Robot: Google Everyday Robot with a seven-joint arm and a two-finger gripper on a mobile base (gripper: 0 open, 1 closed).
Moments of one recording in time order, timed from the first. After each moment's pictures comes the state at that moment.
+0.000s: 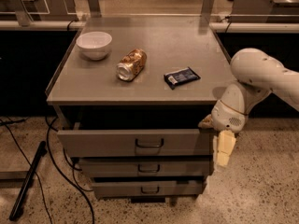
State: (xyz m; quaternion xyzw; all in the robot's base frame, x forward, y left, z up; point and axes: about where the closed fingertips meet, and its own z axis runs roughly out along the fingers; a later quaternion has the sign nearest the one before) arm 0.462 -0.186 0.703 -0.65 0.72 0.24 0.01
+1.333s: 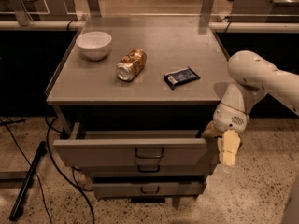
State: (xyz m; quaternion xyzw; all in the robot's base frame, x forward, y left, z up) arm 0.440 -0.199 0.701 -0.63 0.71 0.31 -0.07
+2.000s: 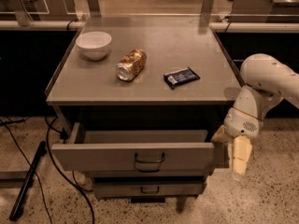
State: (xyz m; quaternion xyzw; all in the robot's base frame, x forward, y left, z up) arm 0.418 -0.221 0.707 -0.60 0.73 0.31 -0.06
